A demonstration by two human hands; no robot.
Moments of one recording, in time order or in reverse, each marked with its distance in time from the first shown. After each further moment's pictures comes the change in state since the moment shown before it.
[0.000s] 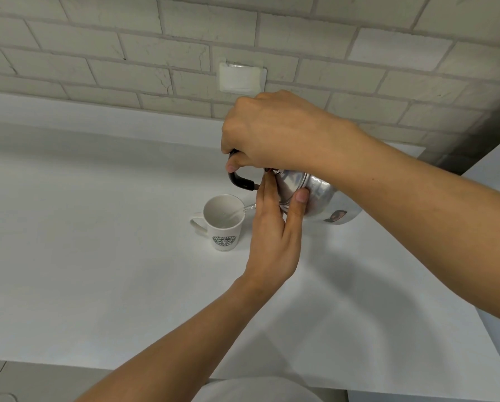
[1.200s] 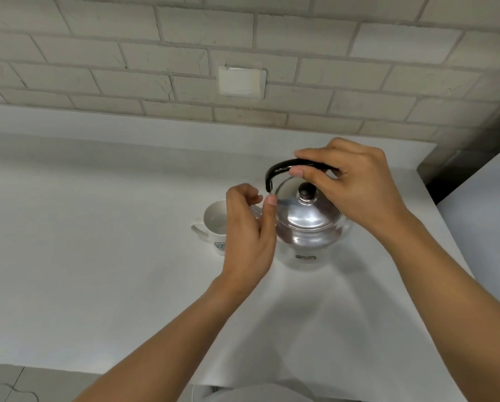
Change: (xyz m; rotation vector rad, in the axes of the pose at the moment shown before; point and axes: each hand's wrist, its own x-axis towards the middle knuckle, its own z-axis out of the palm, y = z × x) left_hand 0.007 -0.020 -0.026 0.196 0.104 -0.003; right_hand -0.100 0.032 0.109 0.657 0.726 0.418
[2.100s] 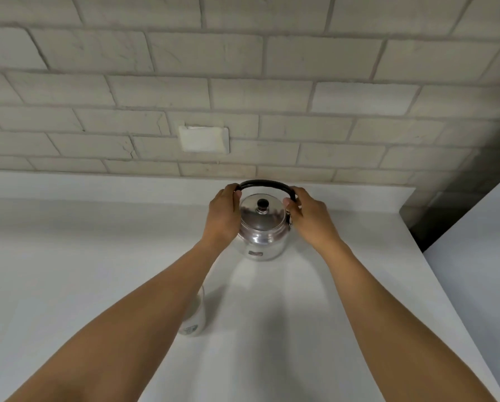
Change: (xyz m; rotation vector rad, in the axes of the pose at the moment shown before) left_hand 0.205 -0.057 0.082 0.352 -0.171 -0.035; right_hand 0.045 0.187 0.093 0.187 -0.158 0.584
